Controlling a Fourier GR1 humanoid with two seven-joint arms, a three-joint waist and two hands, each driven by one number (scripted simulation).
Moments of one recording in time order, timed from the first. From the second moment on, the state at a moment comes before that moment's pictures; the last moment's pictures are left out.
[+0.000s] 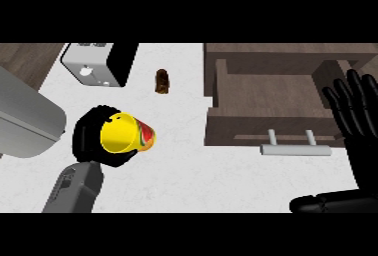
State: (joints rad) left arm -0.33 0.07 0.18 -0.97 0.20 -0.27 -0.76; right arm -0.07 -0.10 -0.07 -2.10 -0.16 0.14 0.19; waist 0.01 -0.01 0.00
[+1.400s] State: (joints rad) left arm -0.84 0.00 -0.02 -1.24 0.20 0.19 -0.16; right arm -0.09 -0.10 -0.10 -2.06 -0.18 0.15 0.17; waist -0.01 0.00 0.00
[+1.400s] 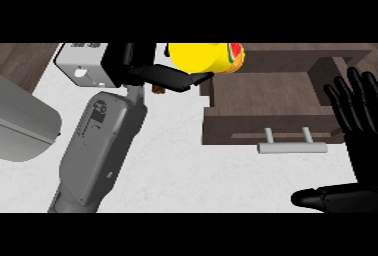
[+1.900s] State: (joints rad) left arm -1.03 0.00 -0.10 -0.98 0.24 0.29 -0.19; right arm -0.07 -0.10 -0.09 -2.08 -0.17 0.16 0.16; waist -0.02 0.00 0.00
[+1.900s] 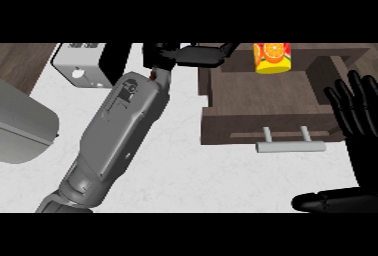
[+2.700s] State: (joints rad) left arm -1.25 0.00 -0.28 -0.54 0.47 0.39 -0.33; right arm -0.09 -0.11 -0.10 -2.03 -0.18 0.19 0.11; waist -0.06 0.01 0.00
